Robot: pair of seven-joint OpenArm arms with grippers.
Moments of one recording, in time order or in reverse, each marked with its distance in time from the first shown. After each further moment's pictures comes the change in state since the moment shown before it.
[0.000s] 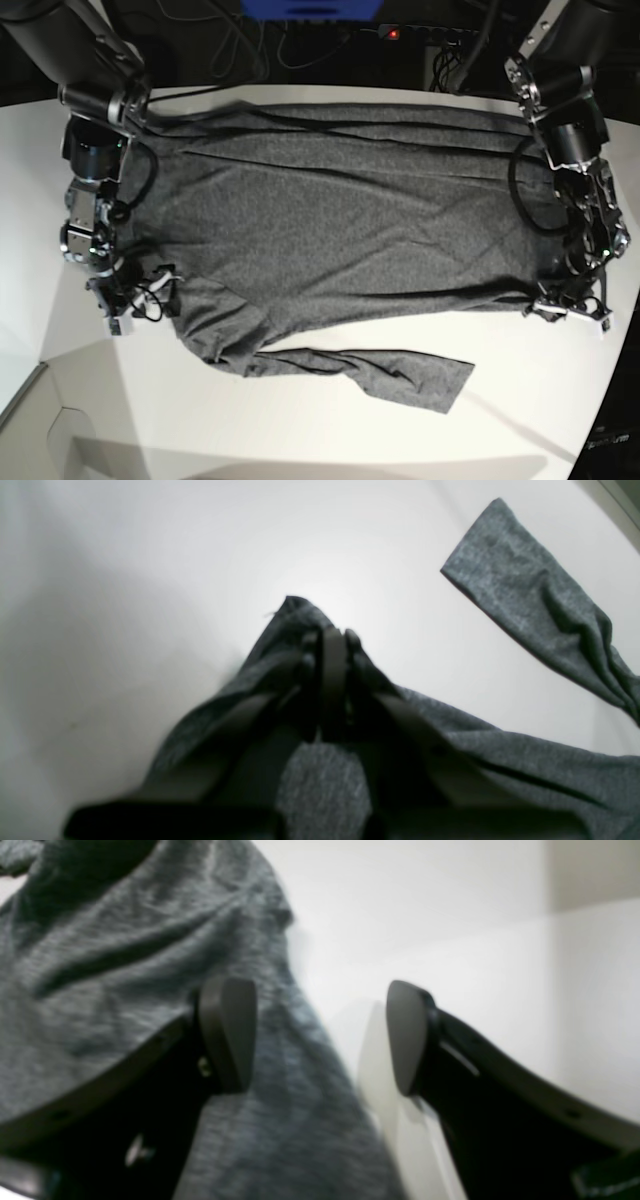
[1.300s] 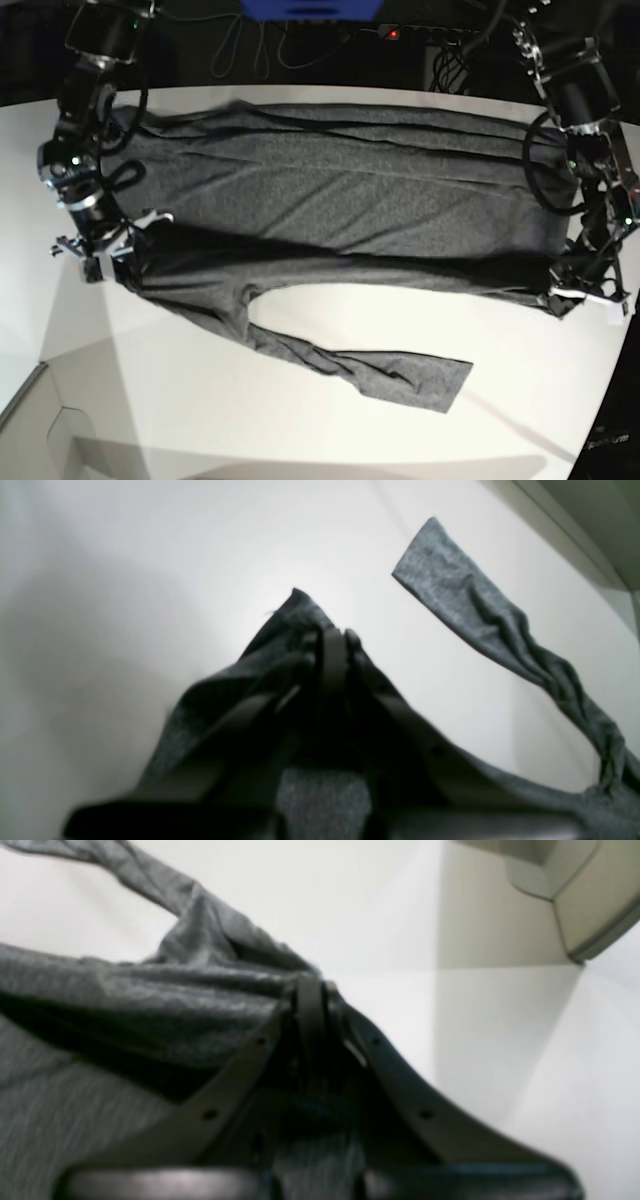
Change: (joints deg) left arm 10.4 -2.1 -0.3 16.1 -15.4 -0.1 5.6; right arm -29.9 -3.8 0.4 51.6 6.2 0.4 -4.6
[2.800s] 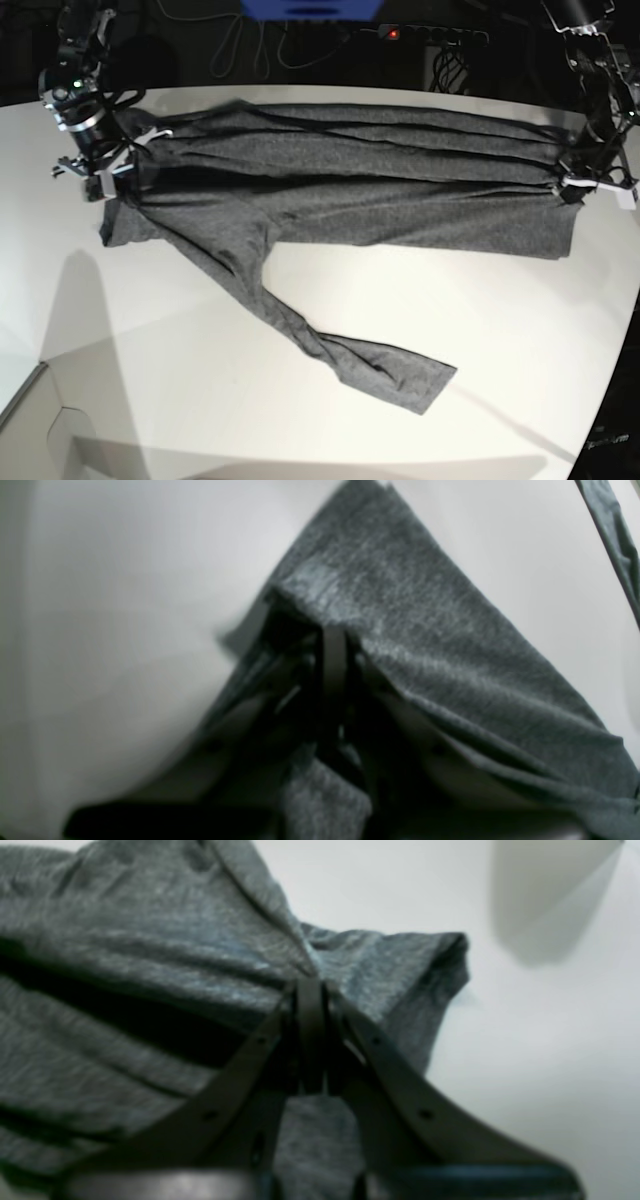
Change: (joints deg) left arm 21.6 1.4 -9.1 5.2 -5.6 -0.3 0.0; right arm -15.8 -0.2 2.9 4.0 1.8 0.2 0.8
